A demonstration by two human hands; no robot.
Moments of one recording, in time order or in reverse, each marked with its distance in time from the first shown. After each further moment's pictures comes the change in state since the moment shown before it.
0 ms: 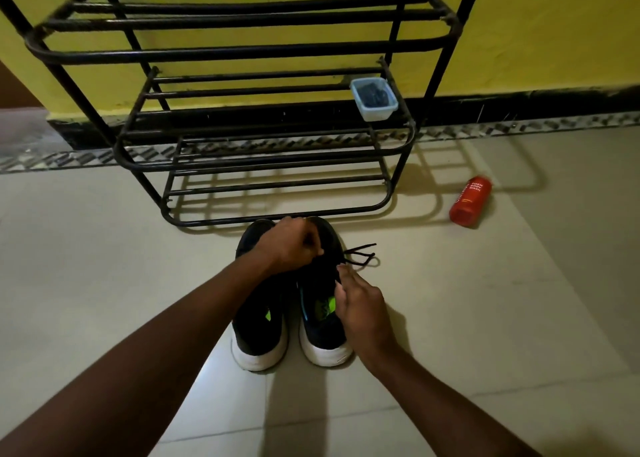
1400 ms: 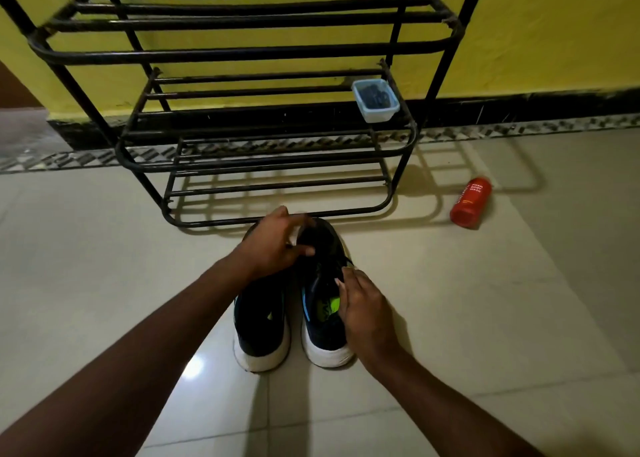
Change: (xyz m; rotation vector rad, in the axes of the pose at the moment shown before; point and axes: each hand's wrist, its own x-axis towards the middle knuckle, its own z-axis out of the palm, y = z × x) left_hand -0.020 -0.019 -0.017 0.080 0.134 0.136; right_hand -0.002 -0.001 0.005 -0.143 0.051 0.033
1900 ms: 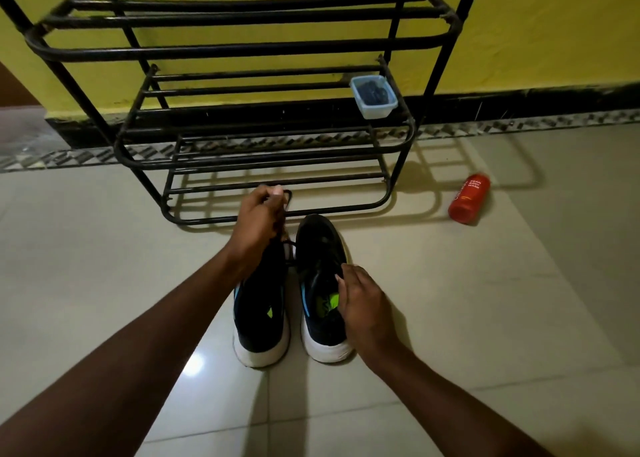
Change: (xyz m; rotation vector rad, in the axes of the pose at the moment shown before) left_hand -0.003 0.014 -0.011 -1.164 0.291 -0.309; right_hand 0.001 -0.001 -0.003 0.010 -0.046 0.024
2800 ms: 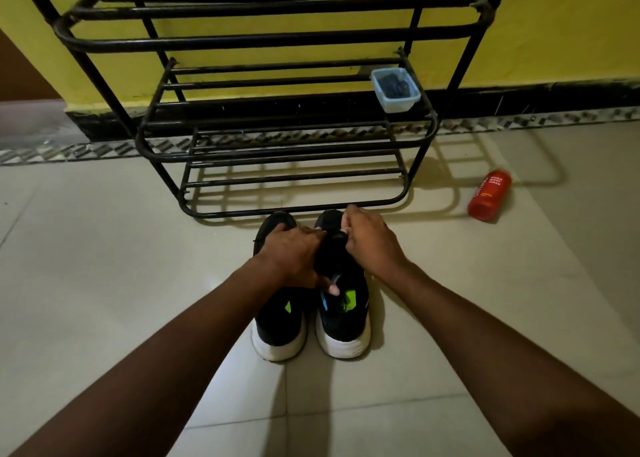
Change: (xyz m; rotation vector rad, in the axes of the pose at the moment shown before) left_hand -0.013 -0.020 0.005 1.618 -0.517 0.176; right_hand 0.100 -0.042 -0.038 -0.080 -0.329 -0.044
